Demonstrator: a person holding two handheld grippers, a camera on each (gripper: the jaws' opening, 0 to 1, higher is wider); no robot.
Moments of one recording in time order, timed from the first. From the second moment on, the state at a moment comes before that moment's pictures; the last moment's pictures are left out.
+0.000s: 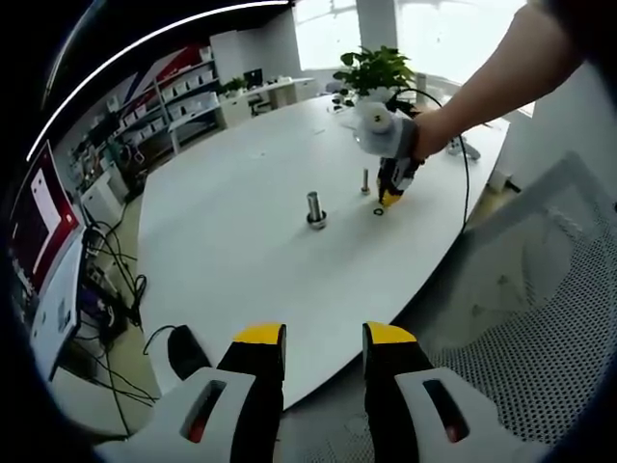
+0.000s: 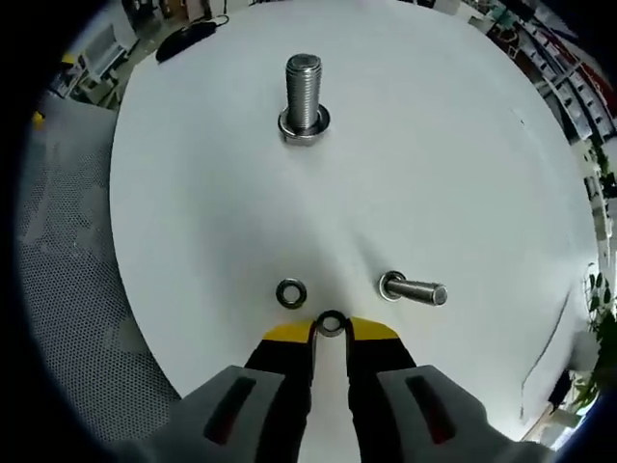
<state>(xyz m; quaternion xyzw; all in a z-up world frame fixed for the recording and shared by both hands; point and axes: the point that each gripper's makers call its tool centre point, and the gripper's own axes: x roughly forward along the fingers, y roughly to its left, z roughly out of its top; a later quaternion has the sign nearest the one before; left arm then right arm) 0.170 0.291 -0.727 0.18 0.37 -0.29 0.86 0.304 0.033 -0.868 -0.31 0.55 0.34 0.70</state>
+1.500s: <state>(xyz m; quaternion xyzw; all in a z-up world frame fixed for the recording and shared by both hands) 0.172 0.295 -0.728 0.19 0.37 -0.28 0.87 0.338 0.026 -0.802 -0.24 0.47 0.32 0.79</state>
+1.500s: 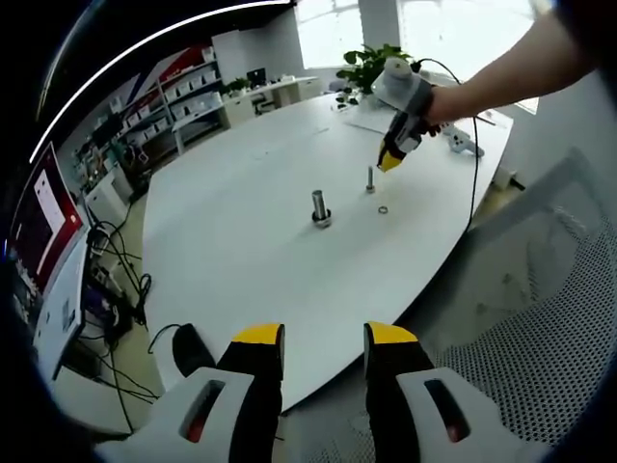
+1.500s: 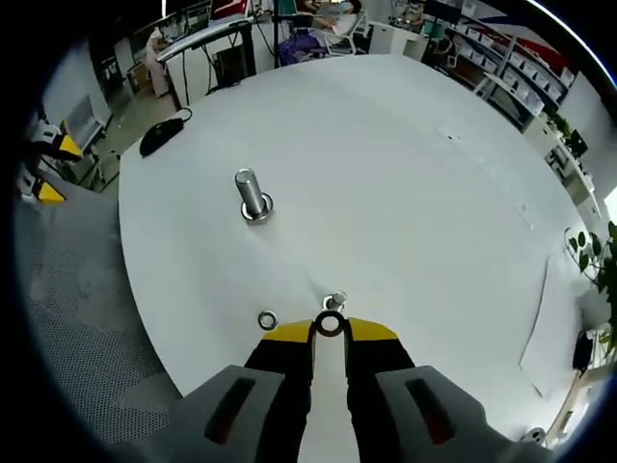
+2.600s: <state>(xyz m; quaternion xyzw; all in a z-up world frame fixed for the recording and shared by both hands) 0.174 0.296 -0.726 0.18 0.36 -0.28 0.87 0.352 0.035 -0.819 -0.27 0.48 0.33 0.76</state>
